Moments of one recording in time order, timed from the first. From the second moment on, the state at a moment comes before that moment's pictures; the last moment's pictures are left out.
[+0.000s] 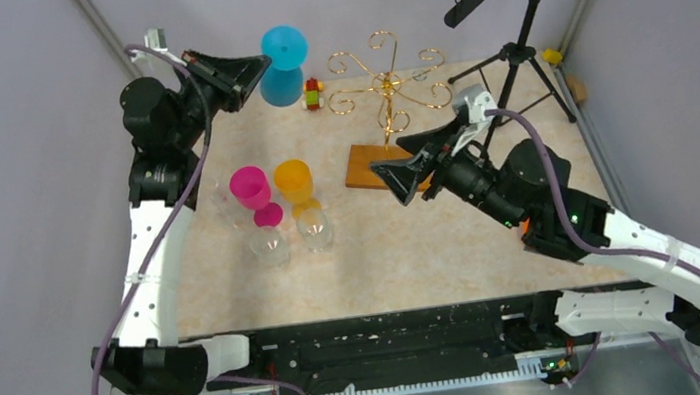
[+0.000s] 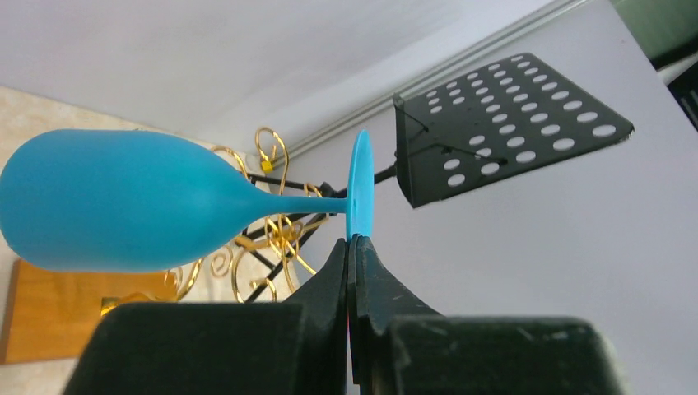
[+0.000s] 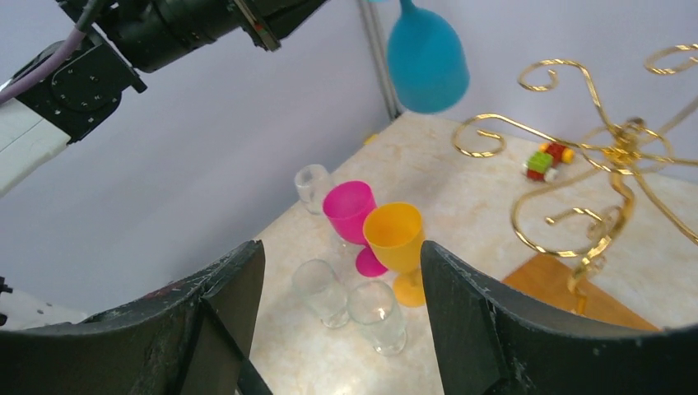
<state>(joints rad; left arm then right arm) -0.13 1.31 1.53 -0.06 0.45 -1.12 1.08 0.92 1.17 -0.11 0.32 0.27</state>
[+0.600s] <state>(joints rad) -0.12 0.85 1.40 -0.38 0.63 -0.98 1.08 1.07 0.99 0.40 -0.17 -0.04</state>
